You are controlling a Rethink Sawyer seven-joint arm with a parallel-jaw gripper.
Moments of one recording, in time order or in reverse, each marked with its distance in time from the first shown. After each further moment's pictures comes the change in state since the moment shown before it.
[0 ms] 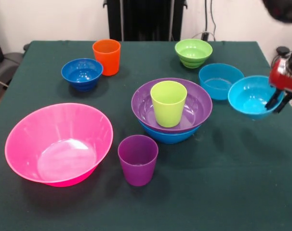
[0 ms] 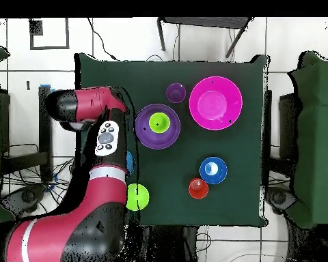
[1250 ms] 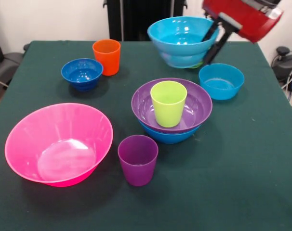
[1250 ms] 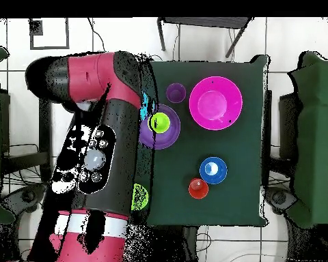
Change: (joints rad) arm -0.113 -0.195 -0.161 -0.030 -0.170 0.079 0.000
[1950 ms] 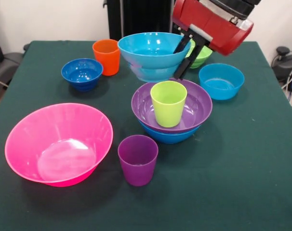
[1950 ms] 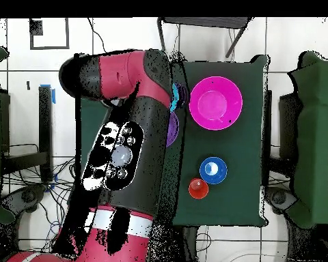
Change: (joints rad) arm -0.034 0.002 0.000 0.016 -0.055 -0.136 0.000
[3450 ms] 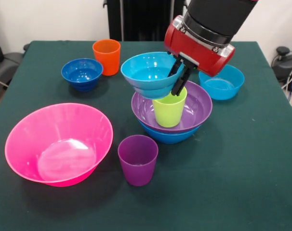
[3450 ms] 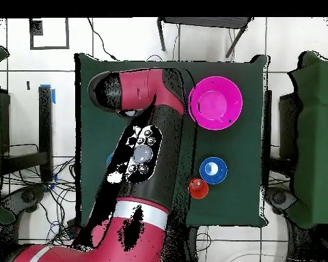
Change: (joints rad) arm -0.063 0.000 0.113 0.113 0.015 -0.057 0.000
